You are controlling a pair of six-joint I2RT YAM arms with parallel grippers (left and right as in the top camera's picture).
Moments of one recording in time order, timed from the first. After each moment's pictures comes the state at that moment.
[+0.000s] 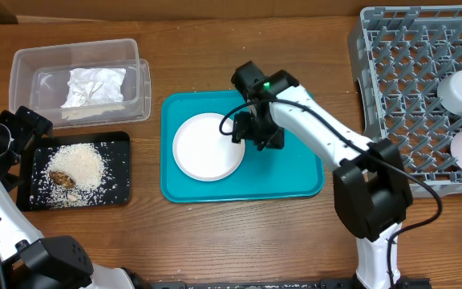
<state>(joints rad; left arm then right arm) 0.59 1.68 1.90 -1.69 0.09 -0.49 0.57 2.11 1.71 -1.09 -0.13 0.68</state>
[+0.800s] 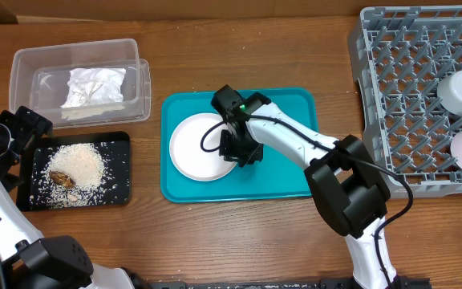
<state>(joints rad) 0.59 1.68 1.90 -1.69 0.09 -0.49 0.66 2.20 1.65 -0.98 -0.17 0.77</state>
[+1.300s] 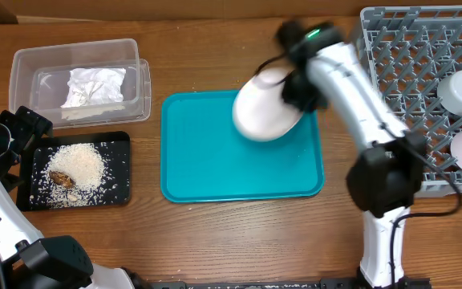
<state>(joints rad) 0.59 1.68 1.90 -1.69 0.09 -0.49 0.31 2.20 2.18 -1.56 0.14 0.69</state>
